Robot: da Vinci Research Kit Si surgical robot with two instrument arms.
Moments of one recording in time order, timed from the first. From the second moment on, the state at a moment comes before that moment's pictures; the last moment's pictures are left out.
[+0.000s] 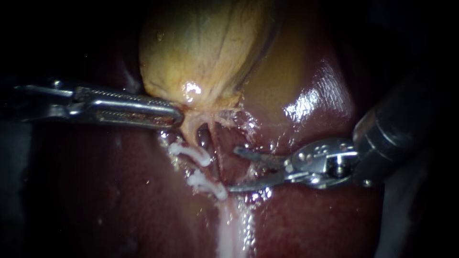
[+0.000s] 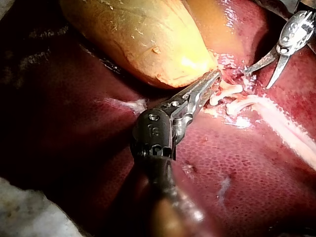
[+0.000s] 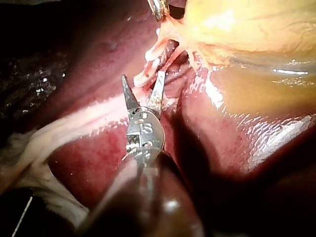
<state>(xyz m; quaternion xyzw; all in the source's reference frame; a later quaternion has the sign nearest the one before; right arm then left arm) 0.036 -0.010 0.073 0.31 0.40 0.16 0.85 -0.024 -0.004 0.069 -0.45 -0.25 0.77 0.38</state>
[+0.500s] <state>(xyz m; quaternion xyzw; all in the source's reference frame) 0.038 -0.011 0.077 0.33 0.37 0.16 0.85 -0.024 -0.004 0.069 -0.45 -0.25 0.77 0.38</state>
